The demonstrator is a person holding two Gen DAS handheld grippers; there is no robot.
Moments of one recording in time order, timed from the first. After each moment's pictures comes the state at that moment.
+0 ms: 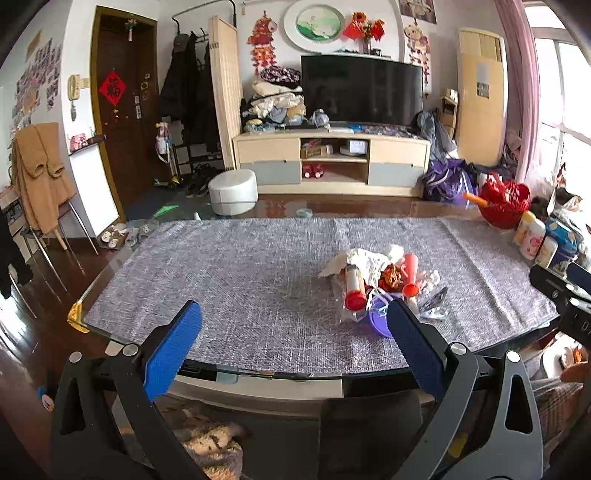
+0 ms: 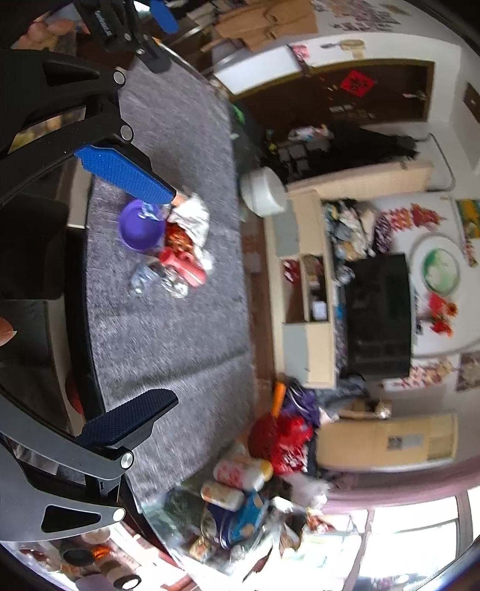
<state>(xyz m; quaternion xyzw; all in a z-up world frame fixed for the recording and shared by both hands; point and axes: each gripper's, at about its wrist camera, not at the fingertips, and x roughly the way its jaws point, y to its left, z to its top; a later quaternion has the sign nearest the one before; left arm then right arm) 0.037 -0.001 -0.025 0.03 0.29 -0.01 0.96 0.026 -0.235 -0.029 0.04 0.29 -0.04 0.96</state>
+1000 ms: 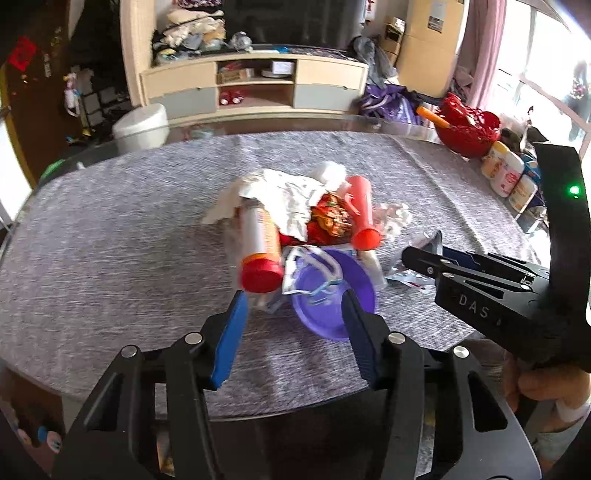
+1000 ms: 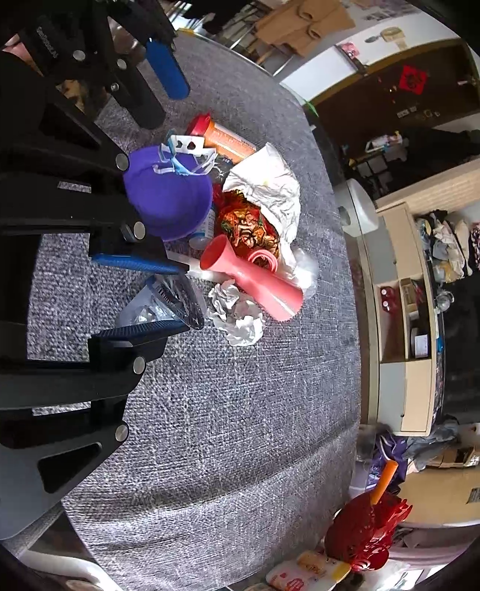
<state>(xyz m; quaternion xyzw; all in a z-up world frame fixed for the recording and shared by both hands) 0.156 -0.069 -0.130 0.03 0.43 -0.17 0.89 0.158 -0.235 -0.149 0.09 0.44 0.04 0.89</state>
